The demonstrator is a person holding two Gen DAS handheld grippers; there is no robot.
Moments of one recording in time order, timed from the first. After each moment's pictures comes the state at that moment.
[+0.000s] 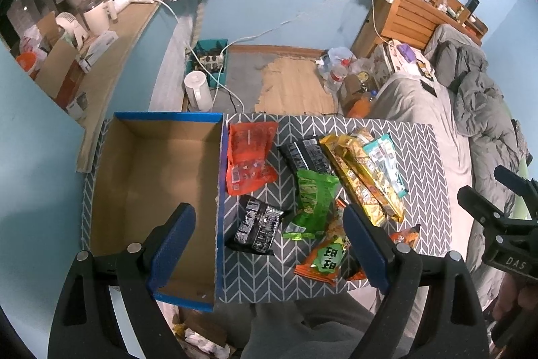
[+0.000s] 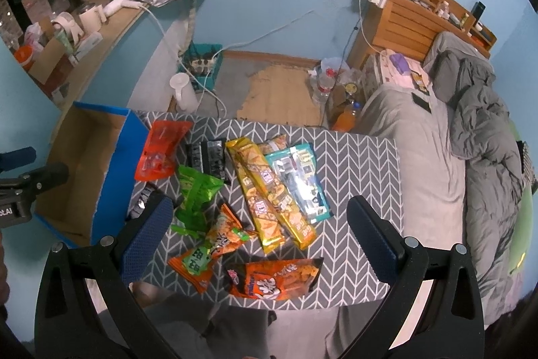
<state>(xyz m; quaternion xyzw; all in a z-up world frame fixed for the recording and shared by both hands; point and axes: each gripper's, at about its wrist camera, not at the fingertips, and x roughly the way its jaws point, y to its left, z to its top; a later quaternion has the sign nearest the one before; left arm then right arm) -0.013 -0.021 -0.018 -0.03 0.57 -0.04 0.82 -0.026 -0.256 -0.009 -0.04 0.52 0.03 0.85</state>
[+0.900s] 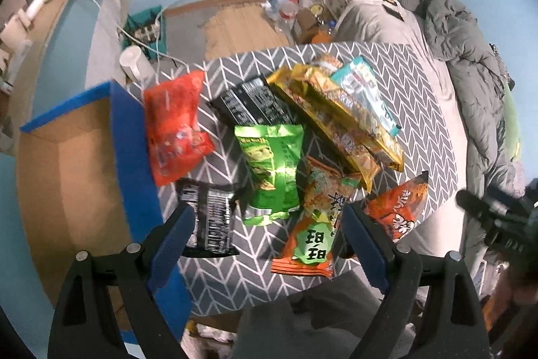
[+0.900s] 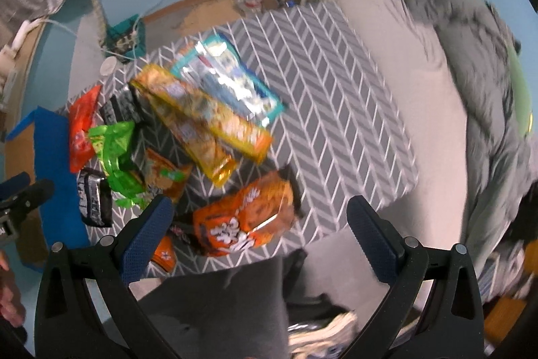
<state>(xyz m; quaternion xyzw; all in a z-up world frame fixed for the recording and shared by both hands) 0.018 -0.091 -0.133 0.04 0.64 -0.15 0.75 -0.071 -0.340 -0.127 0.12 0.62 -0.13 0.76</state>
